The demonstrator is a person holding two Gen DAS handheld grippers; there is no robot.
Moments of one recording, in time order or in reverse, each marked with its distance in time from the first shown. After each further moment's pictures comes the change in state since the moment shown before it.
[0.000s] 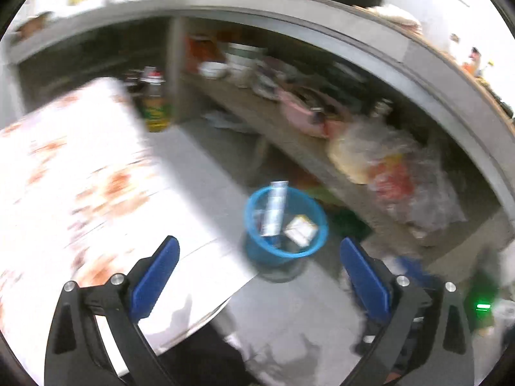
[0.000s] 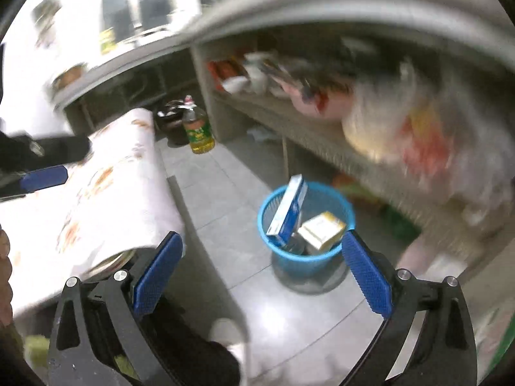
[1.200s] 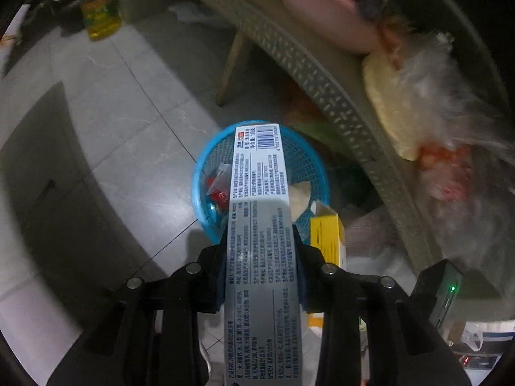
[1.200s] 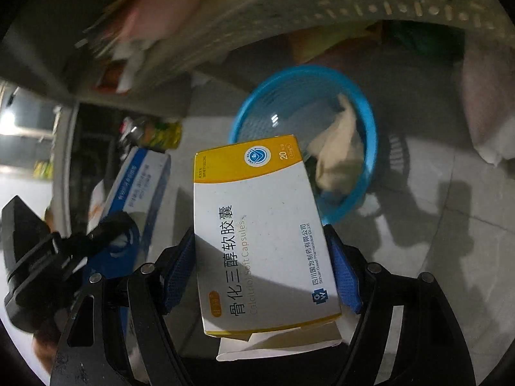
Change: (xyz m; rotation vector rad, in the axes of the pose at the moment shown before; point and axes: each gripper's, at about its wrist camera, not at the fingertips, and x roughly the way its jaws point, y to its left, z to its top) left arm 0.328 -0.068 0.073 -0.047 0.537 -0.134; right arm 0.279 -0.171 -0.046 0.940 0.451 0.226
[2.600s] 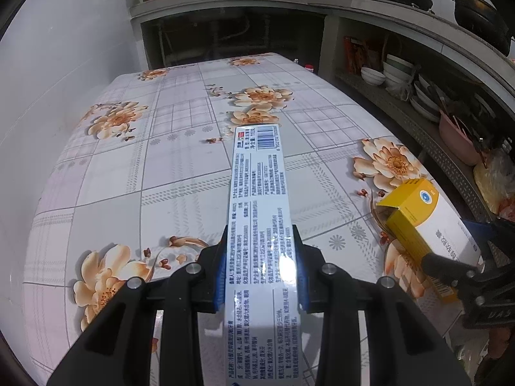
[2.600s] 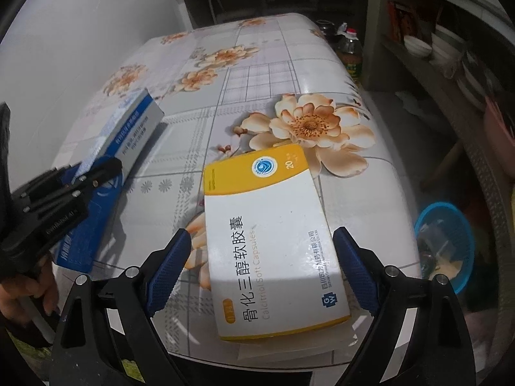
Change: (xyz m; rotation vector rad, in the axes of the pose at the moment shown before) left arm -0.277 0.286 -0.298 -0.258 -0.570 0.478; right arm -0.027 0.295 -0.334 -1.309 0.171 -0.109
